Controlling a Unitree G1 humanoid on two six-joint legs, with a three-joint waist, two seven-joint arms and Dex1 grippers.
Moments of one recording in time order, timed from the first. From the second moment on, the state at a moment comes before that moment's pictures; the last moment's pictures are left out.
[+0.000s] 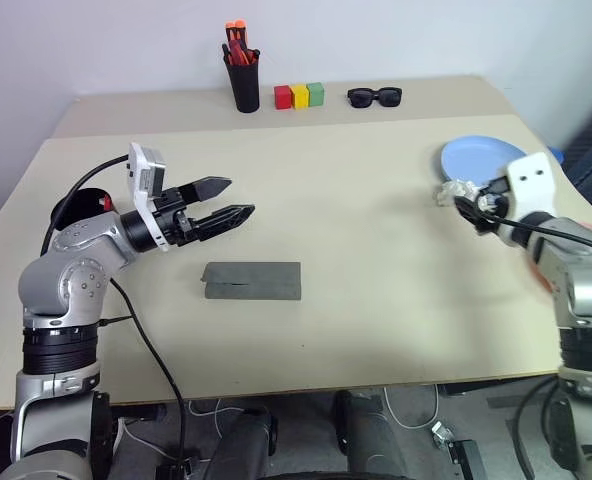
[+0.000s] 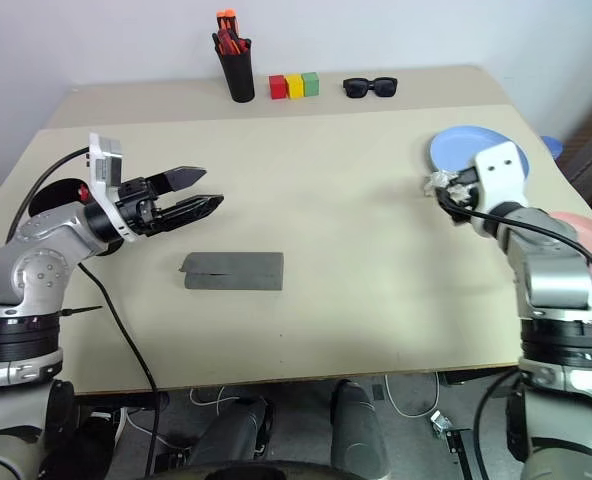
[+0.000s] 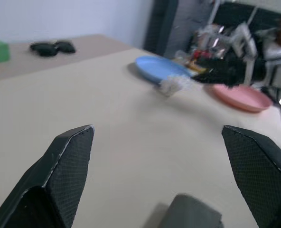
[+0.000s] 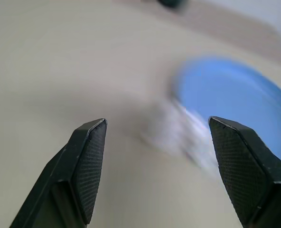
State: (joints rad) left arm -0.53 0.56 0.22 -0.08 -0.66 0.65 -0.99; right arm -0.45 -0.73 -0.24 0.05 0.16 0.64 0.43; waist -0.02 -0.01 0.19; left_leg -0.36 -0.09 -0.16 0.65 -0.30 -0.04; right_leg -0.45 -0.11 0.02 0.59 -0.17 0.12
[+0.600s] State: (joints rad) left arm -0.54 0.56 0.17 -0.03 -0.68 0.58 -1.11; right arm -0.24 -0.76 -0.38 0.02 0.14 0.92 0.31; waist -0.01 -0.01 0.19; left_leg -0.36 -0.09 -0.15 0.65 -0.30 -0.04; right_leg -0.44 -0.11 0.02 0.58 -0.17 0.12
